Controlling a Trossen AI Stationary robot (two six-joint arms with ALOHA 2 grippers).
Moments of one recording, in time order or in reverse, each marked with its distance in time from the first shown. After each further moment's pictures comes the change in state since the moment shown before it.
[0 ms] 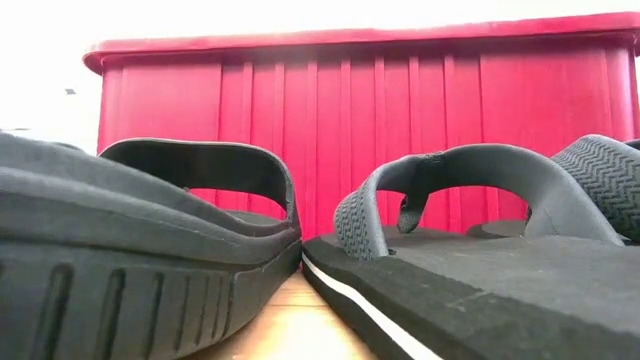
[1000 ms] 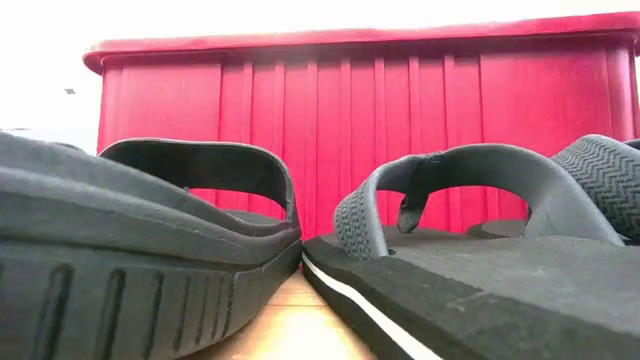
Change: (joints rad) left arm 0.000 0.000 0.000 0.001 0.000 0.003; right arm -0.009 -0.135 -0.154 -0.176 0.116 0.091
